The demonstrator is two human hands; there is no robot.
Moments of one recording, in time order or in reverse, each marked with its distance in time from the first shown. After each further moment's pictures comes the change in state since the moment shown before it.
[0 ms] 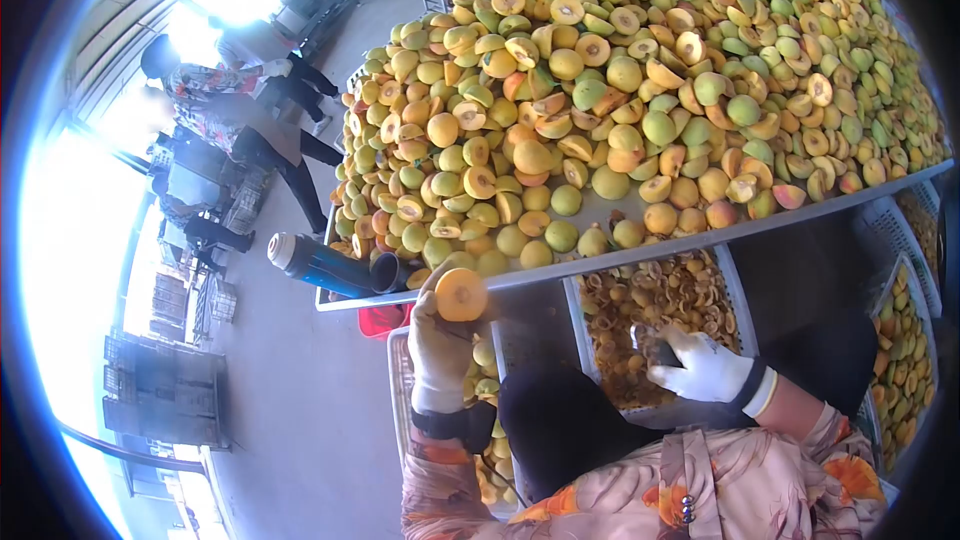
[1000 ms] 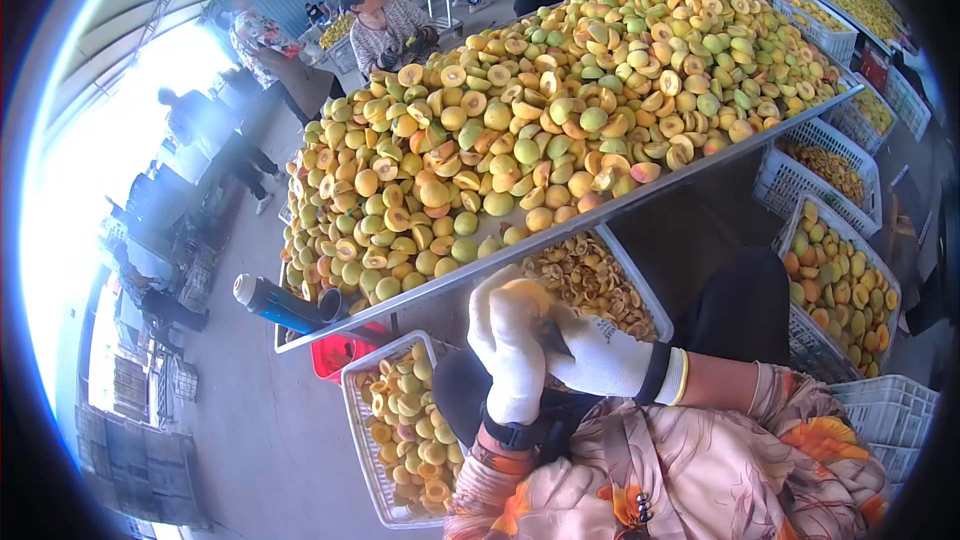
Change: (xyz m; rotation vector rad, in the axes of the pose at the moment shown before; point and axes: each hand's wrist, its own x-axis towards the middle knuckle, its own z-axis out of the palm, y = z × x) left_hand -0.159 -0.062 0.188 0.305 -0.079 0.419; right_hand -0.077 -0.065 0.026 0.005 0.380 -0.302
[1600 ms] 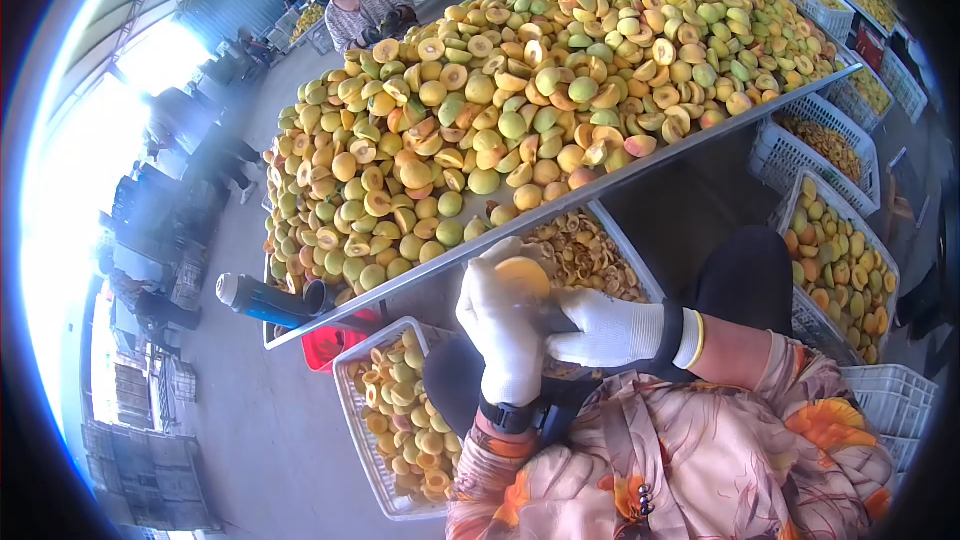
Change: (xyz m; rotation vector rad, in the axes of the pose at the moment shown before) left_hand 0.020 -0.015 0.014 -0.273 0.002 -0.211; right_hand 0.029 -0.004 -0.043 0.288 -0.339 0.024
